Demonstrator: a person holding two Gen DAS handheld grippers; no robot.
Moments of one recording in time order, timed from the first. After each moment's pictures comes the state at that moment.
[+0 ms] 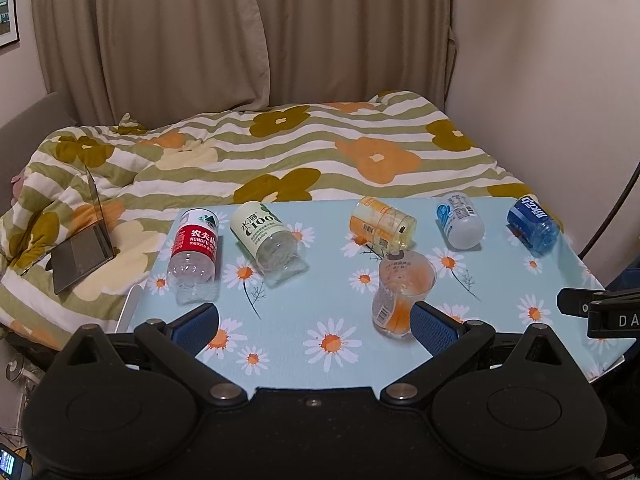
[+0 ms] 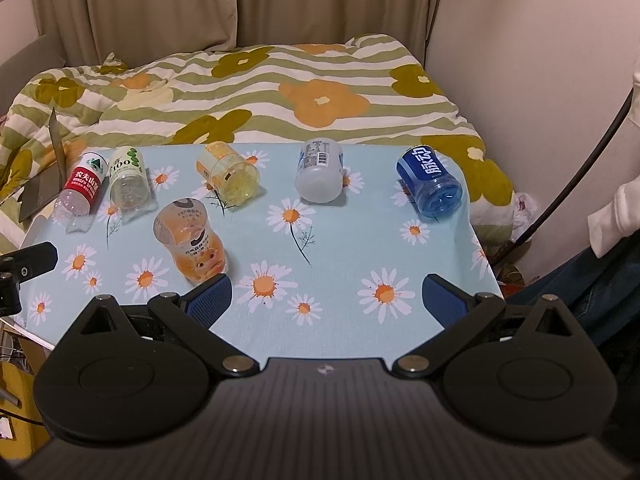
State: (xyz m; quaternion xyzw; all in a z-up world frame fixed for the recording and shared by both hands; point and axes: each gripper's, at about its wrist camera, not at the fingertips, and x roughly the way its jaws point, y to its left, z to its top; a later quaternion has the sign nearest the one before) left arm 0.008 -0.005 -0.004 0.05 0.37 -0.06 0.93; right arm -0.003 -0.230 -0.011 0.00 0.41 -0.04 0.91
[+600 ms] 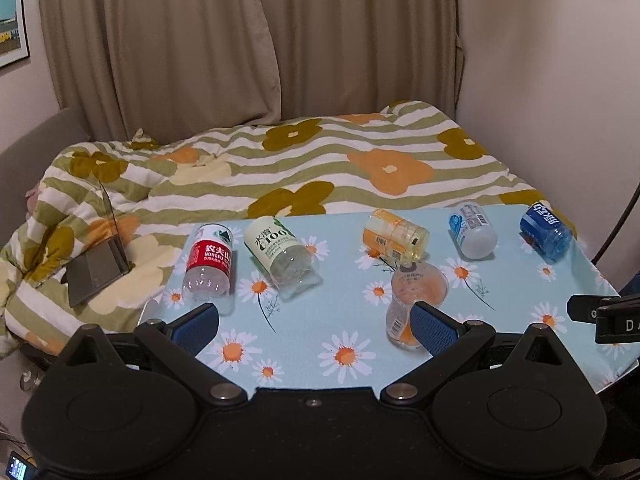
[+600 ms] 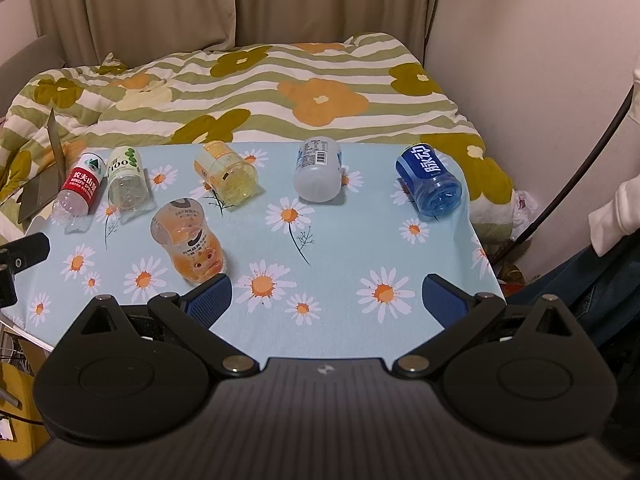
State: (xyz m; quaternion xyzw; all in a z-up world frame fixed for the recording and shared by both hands) left arm 0.007 -0.009 -0.002 0.06 0.35 -0.04 0.93; right arm -0.003 -0.232 -0.013 0.01 0.41 -0.04 0.91
